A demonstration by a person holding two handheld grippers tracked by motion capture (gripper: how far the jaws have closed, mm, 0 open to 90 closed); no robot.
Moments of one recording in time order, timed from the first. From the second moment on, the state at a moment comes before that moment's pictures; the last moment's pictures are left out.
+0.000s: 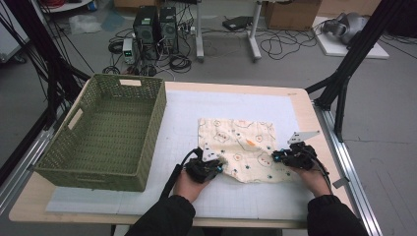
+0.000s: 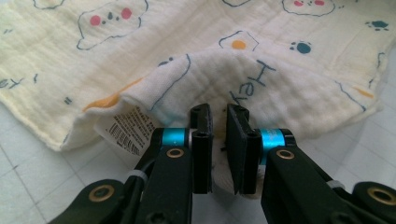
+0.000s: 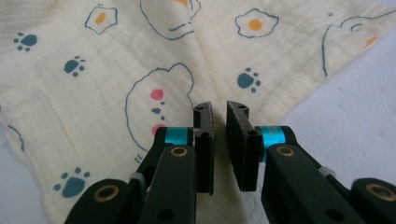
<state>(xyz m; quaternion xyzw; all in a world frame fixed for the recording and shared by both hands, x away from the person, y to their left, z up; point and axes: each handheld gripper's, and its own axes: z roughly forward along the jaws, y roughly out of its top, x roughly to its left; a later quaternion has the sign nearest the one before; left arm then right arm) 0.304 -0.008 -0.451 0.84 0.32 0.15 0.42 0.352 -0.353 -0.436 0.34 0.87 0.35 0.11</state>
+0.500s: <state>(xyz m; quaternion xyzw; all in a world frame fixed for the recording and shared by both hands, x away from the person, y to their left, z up) 0.287 0.014 -0.438 0.85 0.32 0.14 0.40 0.349 -0.353 -0.434 0.33 0.86 0.36 0.10</state>
